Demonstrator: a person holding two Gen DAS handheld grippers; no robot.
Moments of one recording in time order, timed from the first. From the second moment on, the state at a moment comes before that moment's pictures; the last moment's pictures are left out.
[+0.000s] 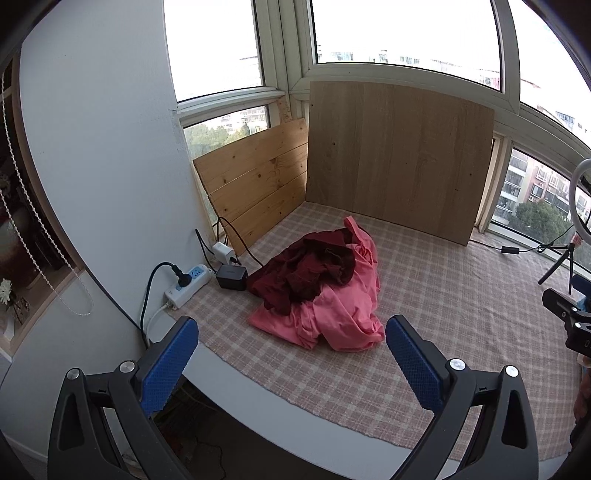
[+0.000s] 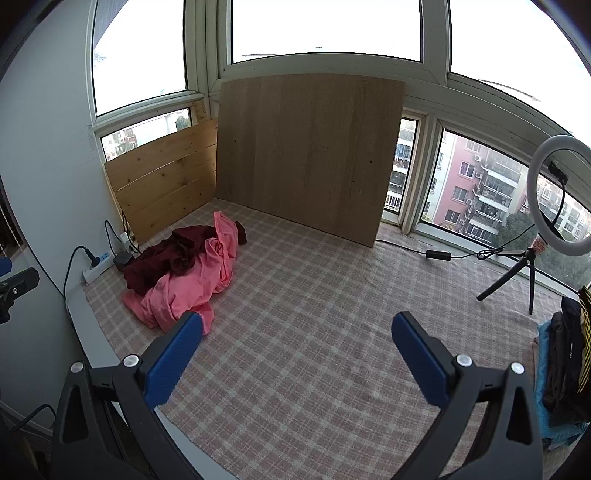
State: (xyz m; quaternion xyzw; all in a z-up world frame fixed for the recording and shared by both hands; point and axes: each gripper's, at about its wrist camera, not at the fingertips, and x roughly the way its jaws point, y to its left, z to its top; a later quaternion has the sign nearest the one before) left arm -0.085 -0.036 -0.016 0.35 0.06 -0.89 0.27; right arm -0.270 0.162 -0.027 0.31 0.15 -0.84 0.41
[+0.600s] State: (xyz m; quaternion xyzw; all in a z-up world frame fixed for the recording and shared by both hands) left arm -0.129 -0.144 -0.012 0.35 0.06 -0.88 0.32; right arm -0.298 0.038 -0.068 0.34 0.19 -0.79 0.48
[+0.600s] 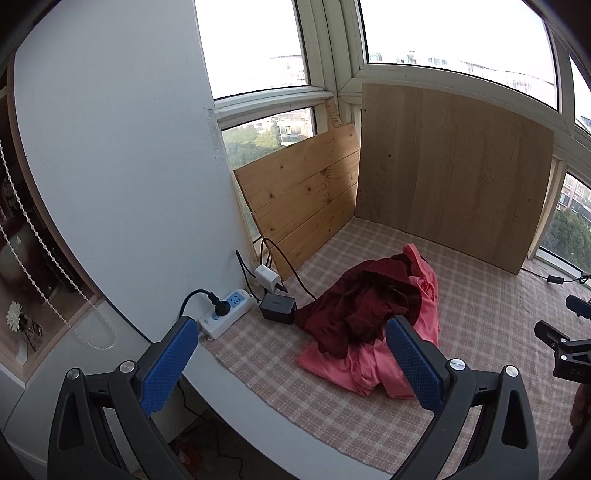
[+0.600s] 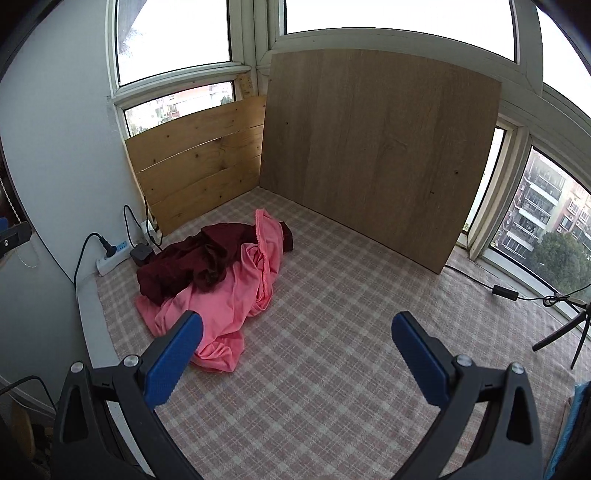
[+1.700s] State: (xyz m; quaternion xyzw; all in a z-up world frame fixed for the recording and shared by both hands) left arm -0.153 -0.281 -0.029 0.34 0.11 -0.90 0.23; right arm -0.279 -0.090 0.064 0.28 0.12 -0.78 0.54
